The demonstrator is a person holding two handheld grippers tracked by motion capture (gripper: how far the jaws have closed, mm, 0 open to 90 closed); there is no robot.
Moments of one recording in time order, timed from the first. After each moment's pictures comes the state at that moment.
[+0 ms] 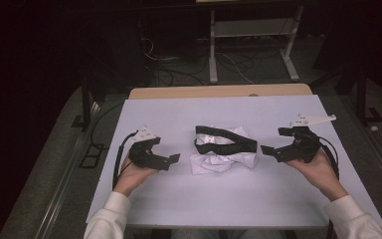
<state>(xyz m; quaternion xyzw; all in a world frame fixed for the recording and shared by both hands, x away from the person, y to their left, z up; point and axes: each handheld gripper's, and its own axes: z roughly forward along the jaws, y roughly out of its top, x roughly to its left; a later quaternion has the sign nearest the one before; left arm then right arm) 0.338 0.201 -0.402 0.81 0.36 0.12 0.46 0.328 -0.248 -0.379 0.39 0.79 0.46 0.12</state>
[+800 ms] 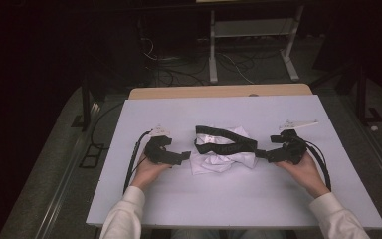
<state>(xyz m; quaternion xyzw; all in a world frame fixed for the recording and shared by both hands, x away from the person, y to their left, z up) 0.370 0.172 -0.441 0.81 0.38 0.08 0.44 0.352 -0.242 -0.431 0.42 0.78 0.45 0.07</state>
